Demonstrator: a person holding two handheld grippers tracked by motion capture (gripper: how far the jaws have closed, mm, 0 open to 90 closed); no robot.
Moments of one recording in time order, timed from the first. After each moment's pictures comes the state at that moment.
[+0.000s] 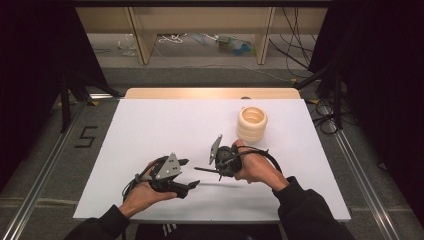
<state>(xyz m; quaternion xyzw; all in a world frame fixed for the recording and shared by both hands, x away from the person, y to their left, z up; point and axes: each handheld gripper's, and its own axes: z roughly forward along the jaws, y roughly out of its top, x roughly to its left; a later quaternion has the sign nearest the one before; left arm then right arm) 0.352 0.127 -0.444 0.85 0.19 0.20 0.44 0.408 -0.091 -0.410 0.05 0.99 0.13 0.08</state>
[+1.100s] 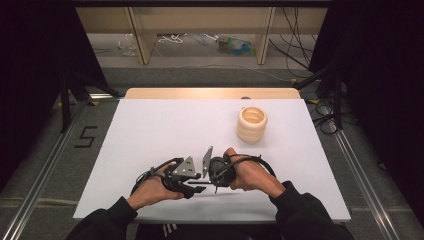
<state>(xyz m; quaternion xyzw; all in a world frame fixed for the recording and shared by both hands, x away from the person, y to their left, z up) 0.360 0.099 -0.449 0.91 0.14 0.08 0.38 0.384 -0.073 -0.414 -0.01 0.99 0.12 0.05</state>
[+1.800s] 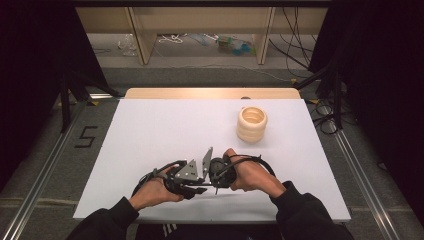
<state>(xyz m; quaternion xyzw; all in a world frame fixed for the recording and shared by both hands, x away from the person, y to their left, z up) 0.356 0.093 -0.454 0.92 0.12 0.07 0.38 0.382 -0.073 -0.414 -0.02 0.99 0.13 0.04</state>
